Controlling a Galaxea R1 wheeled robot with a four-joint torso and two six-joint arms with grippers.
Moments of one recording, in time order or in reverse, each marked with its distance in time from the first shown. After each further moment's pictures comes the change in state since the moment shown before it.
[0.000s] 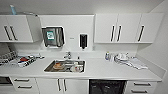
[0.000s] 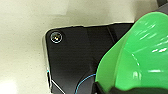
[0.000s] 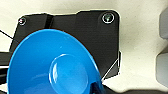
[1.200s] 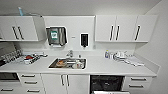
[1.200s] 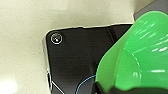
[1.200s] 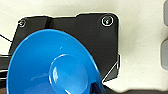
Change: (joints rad) left arm -0.001 -0.001 0.000 0.000 0.001 0.000; right arm 0.005 -0.001 0.001 0.000 0.003 0.000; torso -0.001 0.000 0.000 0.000
